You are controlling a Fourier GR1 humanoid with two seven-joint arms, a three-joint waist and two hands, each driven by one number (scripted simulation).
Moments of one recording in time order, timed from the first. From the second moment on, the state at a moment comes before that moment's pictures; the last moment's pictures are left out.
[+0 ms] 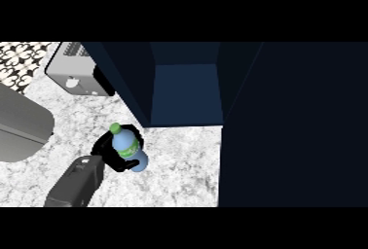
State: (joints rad) left arm -0.58 0.14 0.21 -0.26 0.01 -0.79 -0.47; right arm 0.59 -0.03 0.17 -2.17 -0.27 0.35 -0.13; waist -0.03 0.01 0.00
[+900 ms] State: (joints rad) left arm -0.33 0.12 0.39 -0.46 0.25 -0.55 -0.61; right arm 0.60 -0.04 0.14 -2.16 -0.27 0.35 -0.13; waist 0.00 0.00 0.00
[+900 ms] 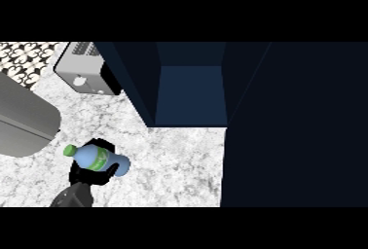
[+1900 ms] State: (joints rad) left arm -0.12 0.00 0.04 -1.24 0.46 -0.25 -0.25; right arm 0.61 -0.02 0.22 -2.16 -0.23 0.32 -0.14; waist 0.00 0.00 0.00
